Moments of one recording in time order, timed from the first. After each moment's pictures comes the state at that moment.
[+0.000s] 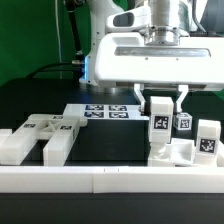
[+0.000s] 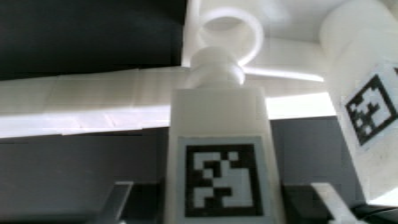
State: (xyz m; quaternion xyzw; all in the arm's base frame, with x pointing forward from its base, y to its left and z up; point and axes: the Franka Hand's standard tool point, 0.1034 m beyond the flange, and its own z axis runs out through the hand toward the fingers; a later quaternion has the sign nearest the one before) arm 0.610 0.044 0.092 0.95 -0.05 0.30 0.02
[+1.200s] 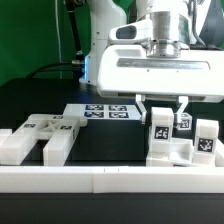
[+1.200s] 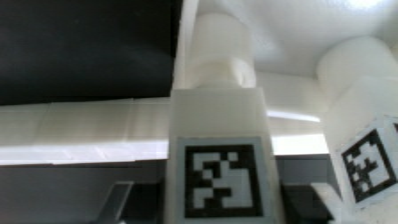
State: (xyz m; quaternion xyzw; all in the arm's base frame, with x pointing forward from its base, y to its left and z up) arm 0.604 0.047 0.075 0.95 -0.04 0.30 0.02
